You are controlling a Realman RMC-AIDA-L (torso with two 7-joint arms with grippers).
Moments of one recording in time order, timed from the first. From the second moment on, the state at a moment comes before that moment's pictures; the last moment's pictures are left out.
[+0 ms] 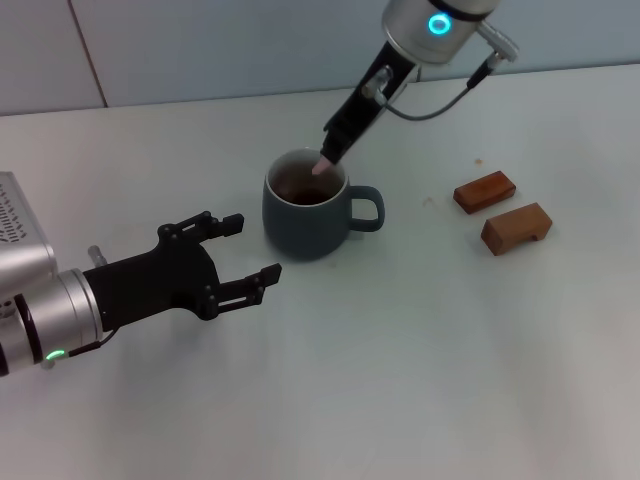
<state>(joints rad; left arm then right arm) -0.68 -2.07 0.22 0.21 2.26 1.35 -0.78 1.28 2.05 -1.00 -0.69 -2.76 -1.43 2.50</state>
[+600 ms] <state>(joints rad) -0.68 -2.07 0.22 0.21 2.26 1.35 -0.78 1.15 2.08 -1.07 -0.92 -2.75 -1.46 2.53</state>
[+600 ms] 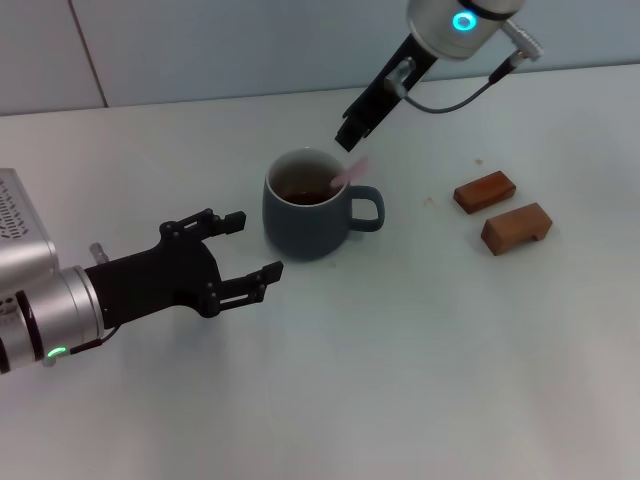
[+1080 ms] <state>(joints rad) -0.67 -2.07 0.22 0.21 2.25 1.35 -0.79 0.69 2.08 -1.15 -1.43 -2.38 -1.49 2.37</state>
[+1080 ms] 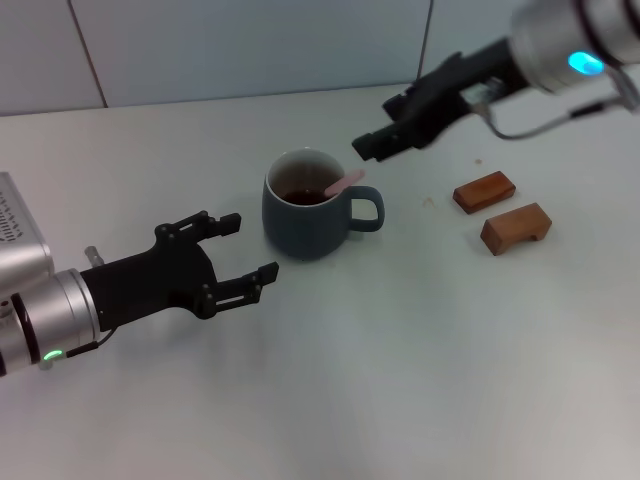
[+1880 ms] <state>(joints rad) -0.68 -2.07 0.22 0.21 2.25 1.35 -0.79 0.35 2.07 -0.84 -0.96 -1.85 -1.50 1.54</state>
